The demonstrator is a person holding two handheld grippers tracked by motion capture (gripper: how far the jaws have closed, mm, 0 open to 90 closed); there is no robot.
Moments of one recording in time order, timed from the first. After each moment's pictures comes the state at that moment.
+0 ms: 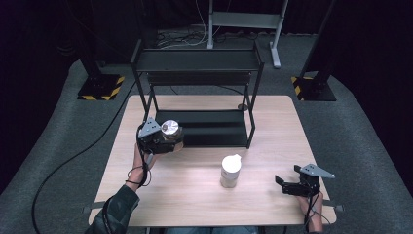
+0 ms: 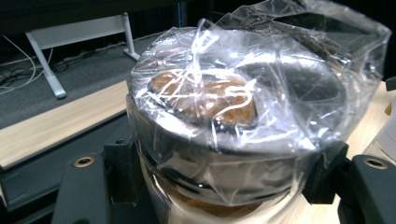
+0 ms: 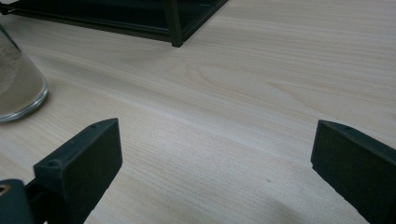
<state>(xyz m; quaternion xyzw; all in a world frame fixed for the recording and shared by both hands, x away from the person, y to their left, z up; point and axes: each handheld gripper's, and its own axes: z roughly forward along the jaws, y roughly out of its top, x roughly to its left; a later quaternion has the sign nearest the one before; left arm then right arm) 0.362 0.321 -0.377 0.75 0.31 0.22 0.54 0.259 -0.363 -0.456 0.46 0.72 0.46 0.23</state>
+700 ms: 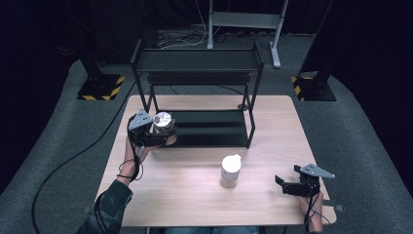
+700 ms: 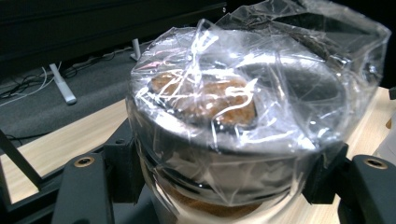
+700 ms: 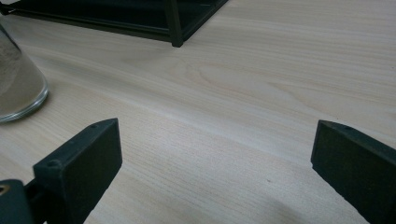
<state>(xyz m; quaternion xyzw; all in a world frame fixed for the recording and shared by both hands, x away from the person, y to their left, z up) 0.365 0.337 -0.349 0.75 0.31 0.23 0.54 0.259 -0.364 -0.456 0.46 0.72 0.46 0.23</state>
